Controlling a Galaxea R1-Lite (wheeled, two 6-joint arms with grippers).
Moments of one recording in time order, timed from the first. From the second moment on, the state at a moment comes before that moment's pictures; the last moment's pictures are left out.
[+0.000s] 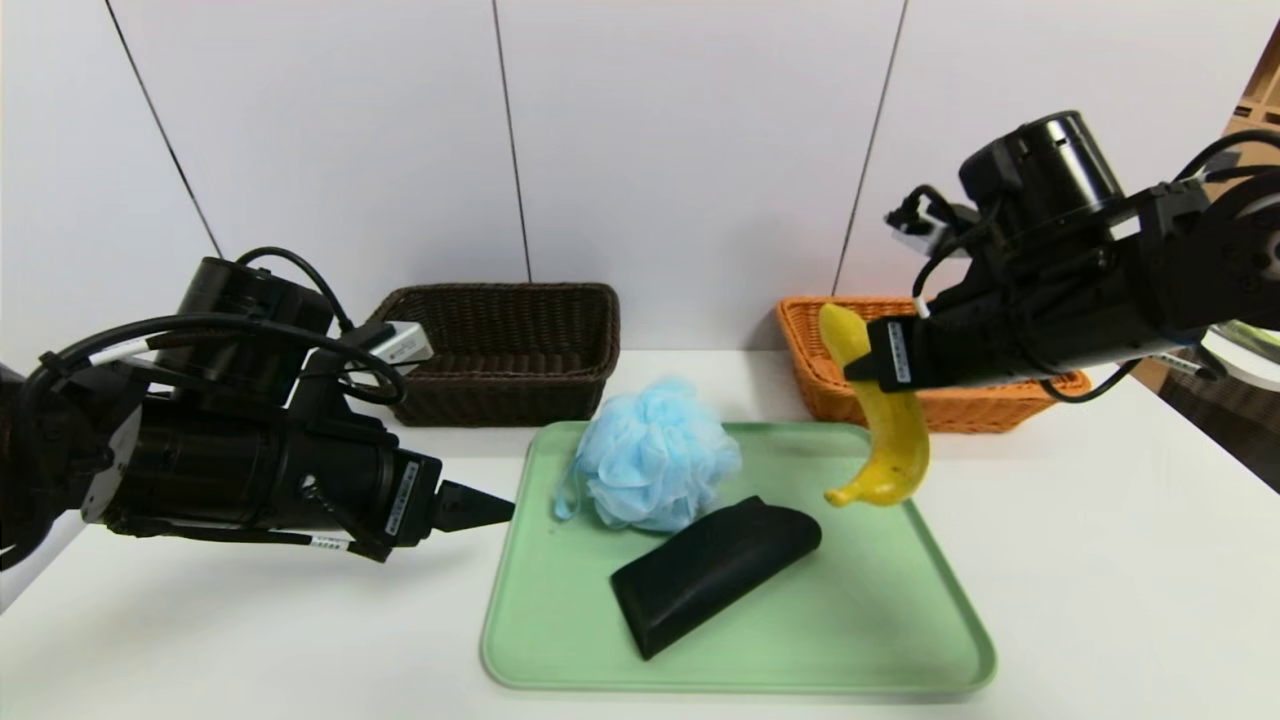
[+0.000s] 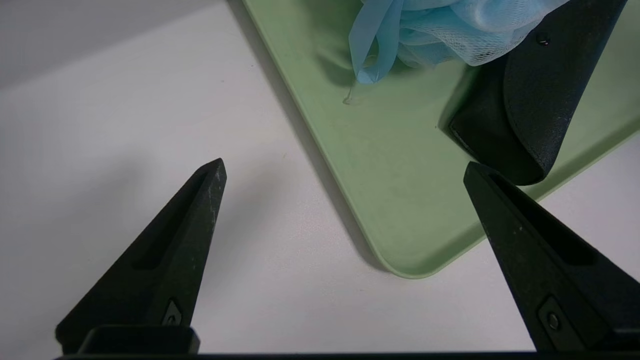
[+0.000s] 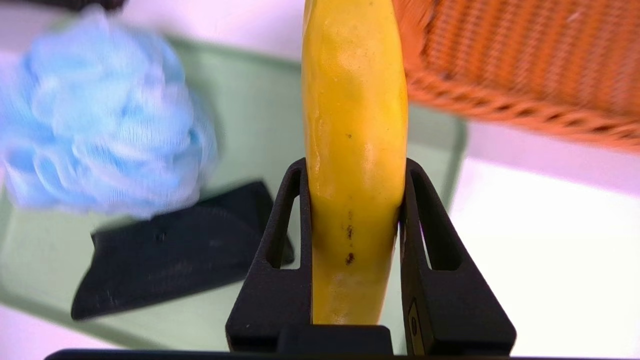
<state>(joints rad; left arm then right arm) -0.38 1.53 -0.93 0.13 -0.27 -0.07 0.39 1.74 -1.44 0.43 -0.05 0.18</state>
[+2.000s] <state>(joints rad) -0.37 1.54 -0.87 0.08 -0.27 -0.07 -0.02 2.08 -1.96 0.42 0.09 -0.55</state>
